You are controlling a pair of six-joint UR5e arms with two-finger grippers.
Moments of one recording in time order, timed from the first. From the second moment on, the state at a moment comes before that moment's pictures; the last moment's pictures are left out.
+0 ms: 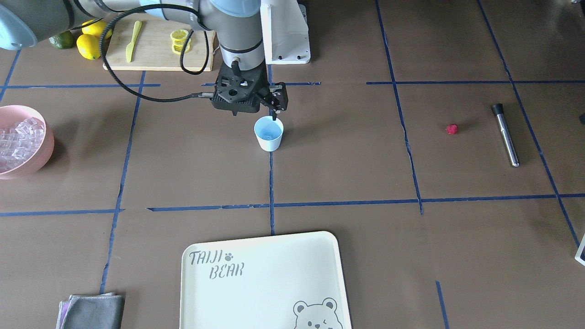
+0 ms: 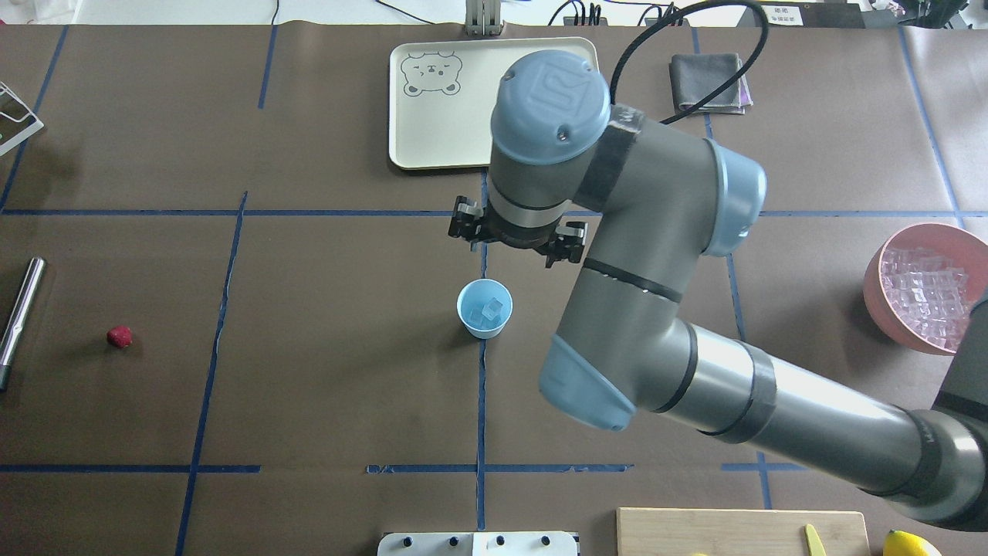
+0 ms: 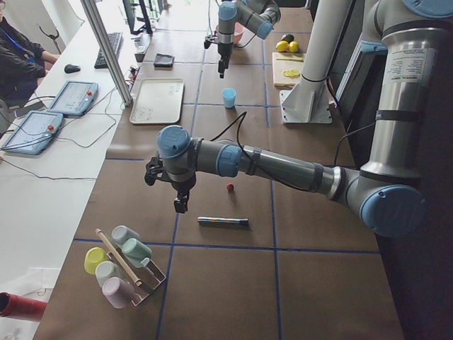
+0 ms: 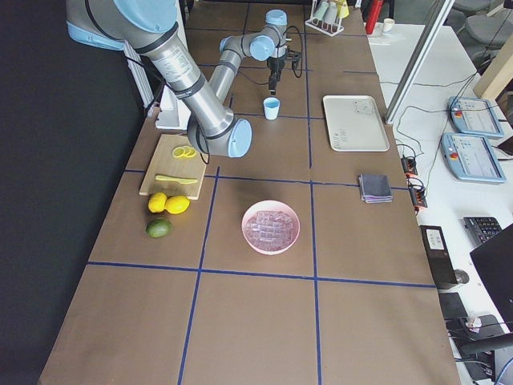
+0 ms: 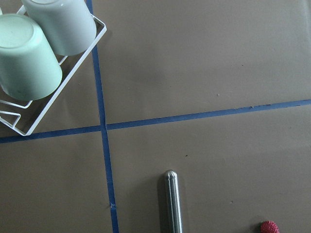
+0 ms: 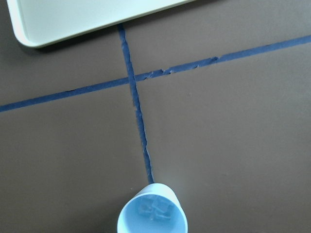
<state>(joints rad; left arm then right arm) -1.46 -1.62 -1.78 -1.50 -2.40 -0.12 0.60 -0.77 1.79 -1.82 1.92 1.36</state>
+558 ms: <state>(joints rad) -1.20 -1.48 -2.04 -1.62 -2.28 -0.58 0.86 -0.98 1.90 -1.82 2.04 0.99</state>
